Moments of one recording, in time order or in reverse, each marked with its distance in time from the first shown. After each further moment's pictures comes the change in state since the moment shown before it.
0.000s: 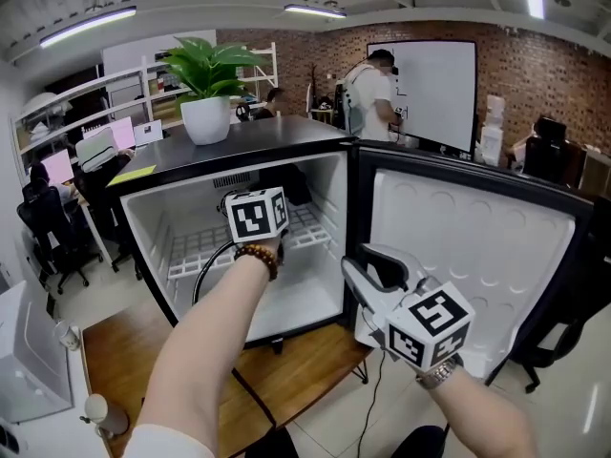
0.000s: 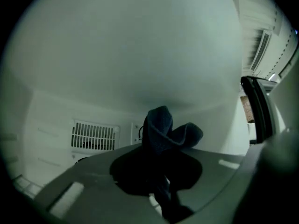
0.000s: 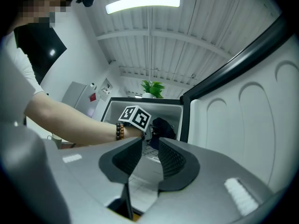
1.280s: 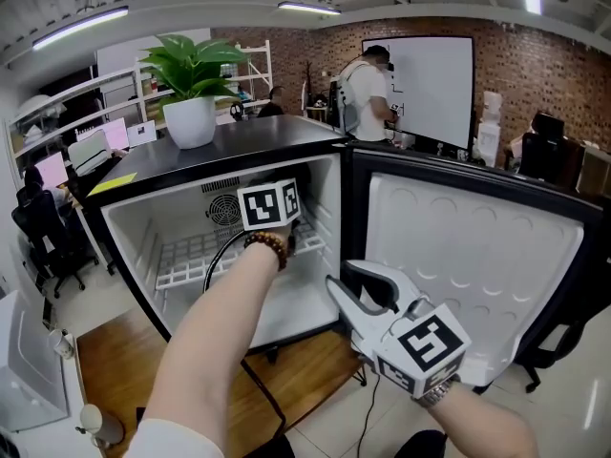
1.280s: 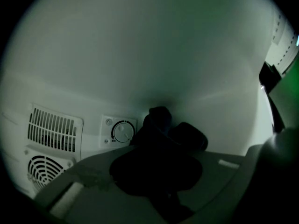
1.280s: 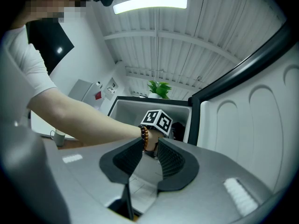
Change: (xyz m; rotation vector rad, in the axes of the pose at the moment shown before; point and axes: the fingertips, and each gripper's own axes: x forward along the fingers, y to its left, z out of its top) left arm 0.056 -0.035 -0.004 -0.023 0.022 -0.095; right arm 0.002 0.017 0.000 -0.061 -0.016 0.042
